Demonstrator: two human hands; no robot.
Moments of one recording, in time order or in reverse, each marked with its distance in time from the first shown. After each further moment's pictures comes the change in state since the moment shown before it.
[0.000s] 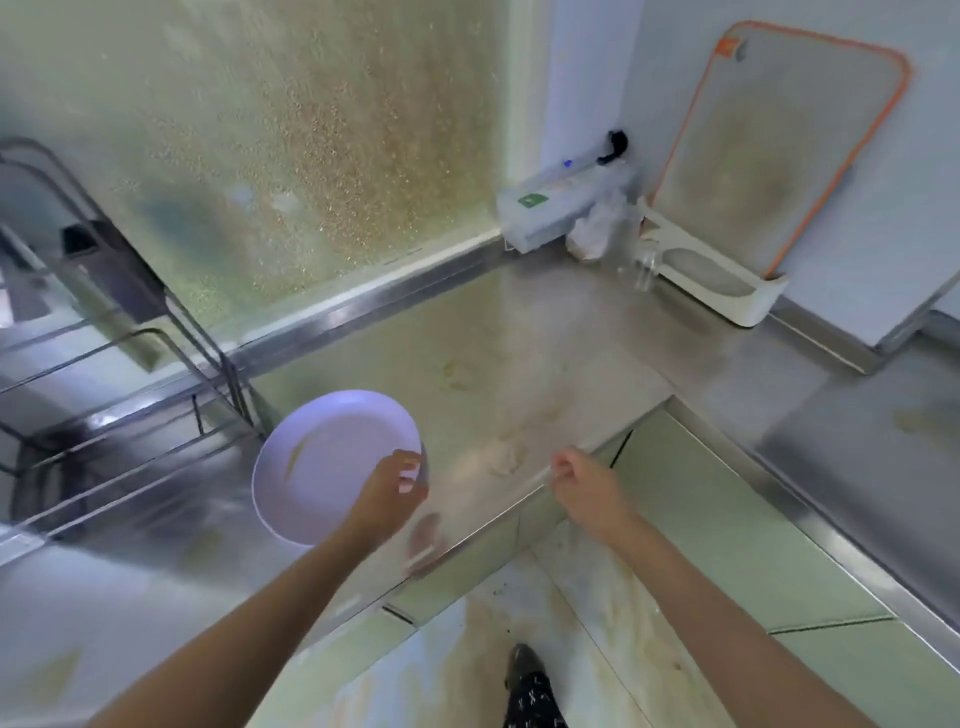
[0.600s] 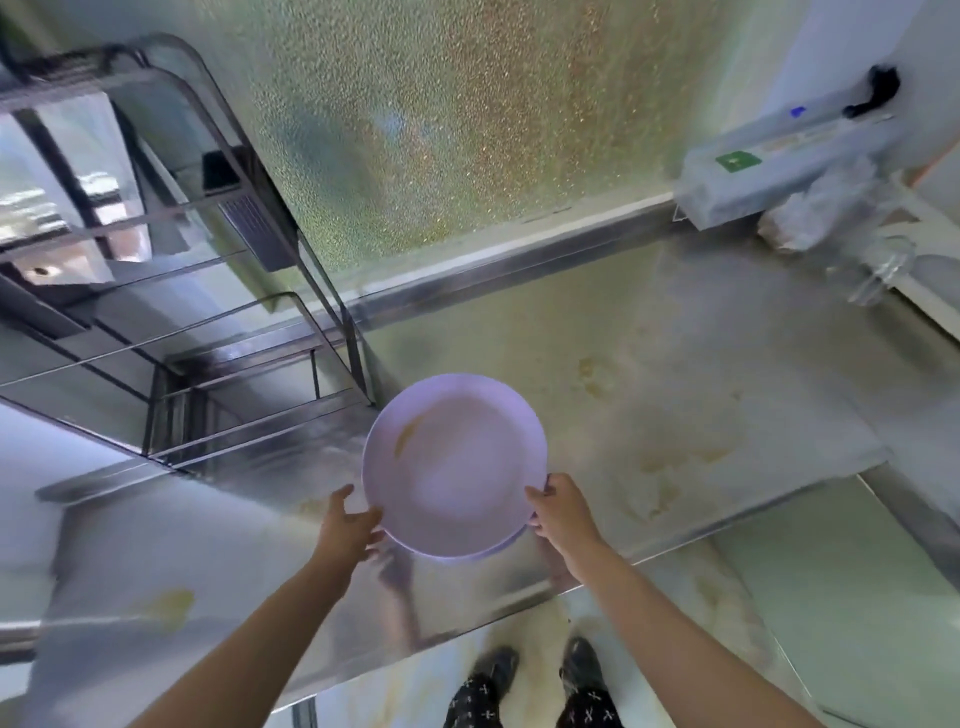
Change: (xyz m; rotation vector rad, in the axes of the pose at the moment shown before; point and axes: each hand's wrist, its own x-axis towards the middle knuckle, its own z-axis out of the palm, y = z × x) left_hand 0.023 -0.142 -0.098 -0.519 0.315 -0.654; right_hand 0.095 -0.059 0.178 0.340 -0.245 0.214
